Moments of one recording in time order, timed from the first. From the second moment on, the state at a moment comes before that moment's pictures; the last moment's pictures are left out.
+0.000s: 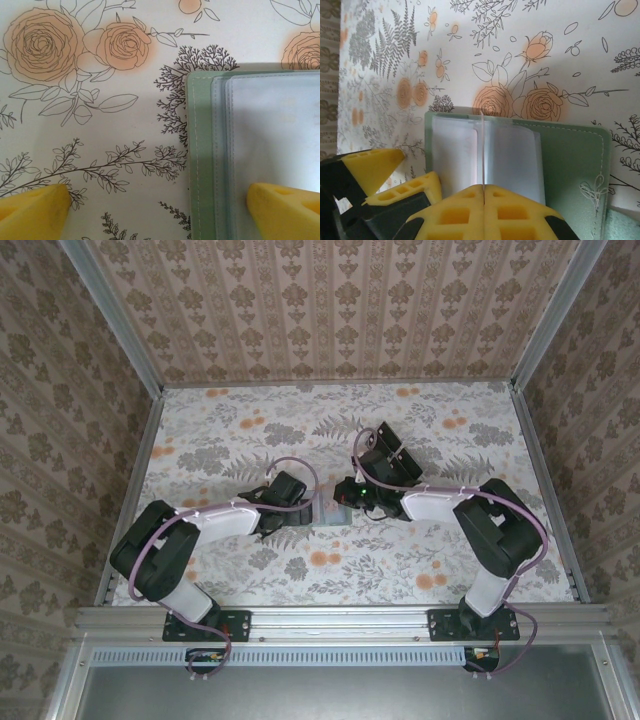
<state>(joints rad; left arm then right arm) -0.72 1.56 0.73 -0.25 -0.23 -0.61 0.59 1.73 0.84 0.17 -0.28 0.84</state>
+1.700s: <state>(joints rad) -0.72 1.56 0.71 -0.22 -0.23 -0.61 0.62 1.82 0.63 0.67 -0.22 1.00</state>
